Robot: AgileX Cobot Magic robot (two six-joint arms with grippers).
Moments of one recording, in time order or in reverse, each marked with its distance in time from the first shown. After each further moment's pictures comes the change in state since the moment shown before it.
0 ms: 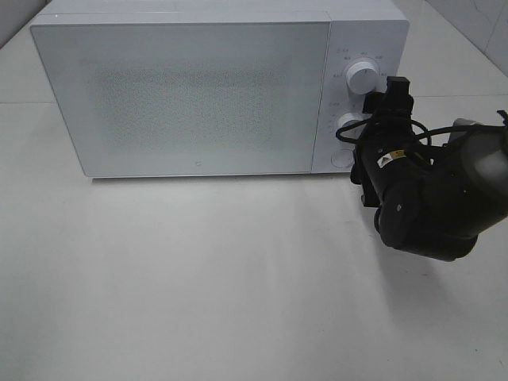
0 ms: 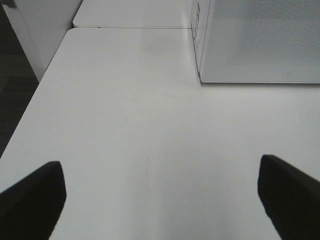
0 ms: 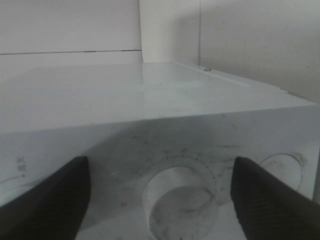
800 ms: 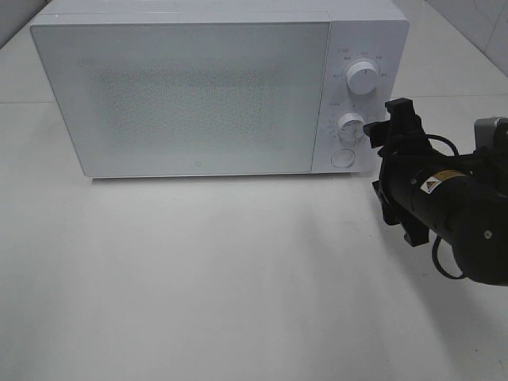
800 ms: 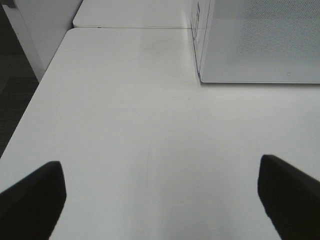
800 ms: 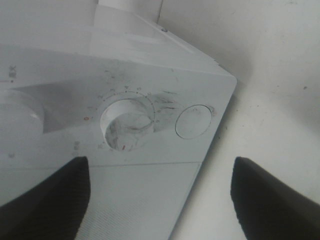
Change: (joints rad) left arm 0.000 0.000 0.000 0.000 0.000 0.000; right arm -0.001 -0.270 0.241 -0.132 0.255 -0.237
